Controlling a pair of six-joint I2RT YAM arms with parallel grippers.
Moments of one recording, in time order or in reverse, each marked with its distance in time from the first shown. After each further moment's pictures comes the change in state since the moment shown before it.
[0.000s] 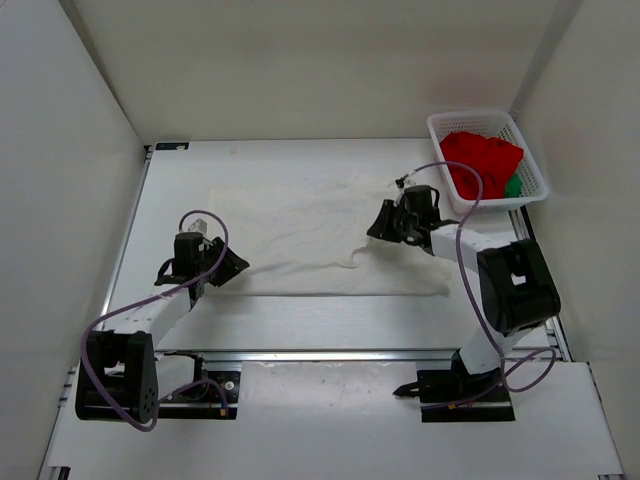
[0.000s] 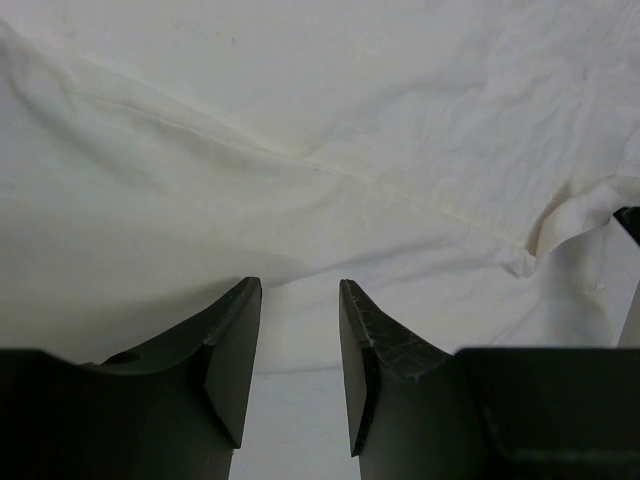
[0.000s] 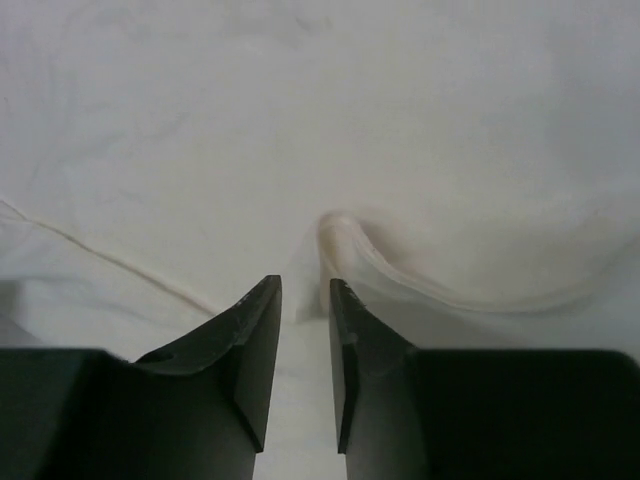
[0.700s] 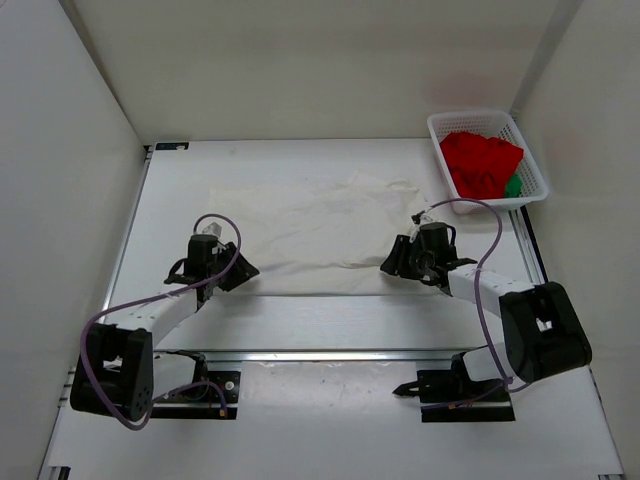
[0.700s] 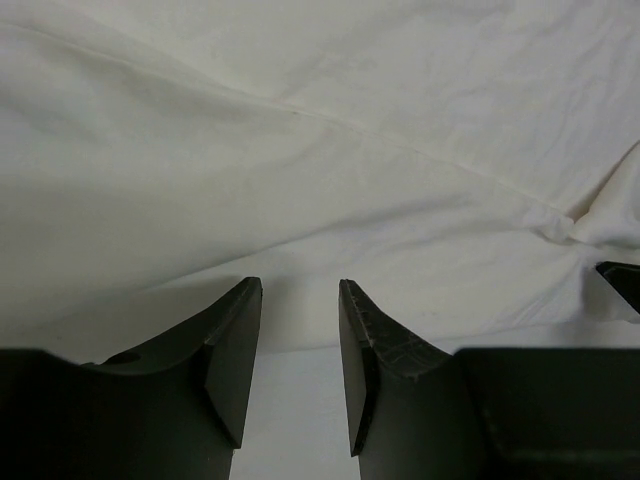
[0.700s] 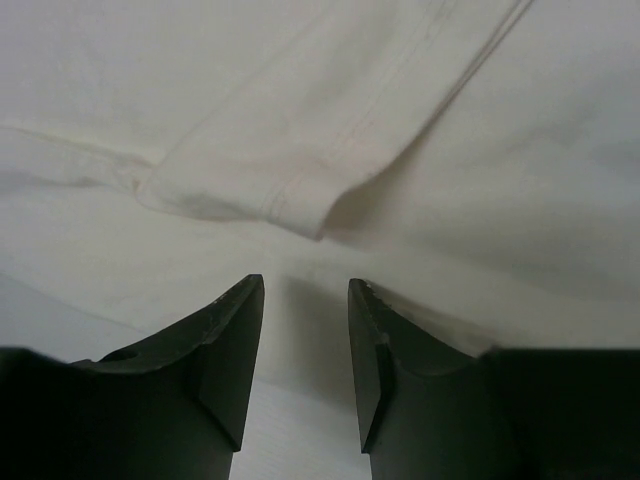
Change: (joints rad) left arm -0.130 0.032 0.010 -0.032 -0.063 -0.008; right arm -0.003 -0.264 -0.296 -0.045 0.051 0.004
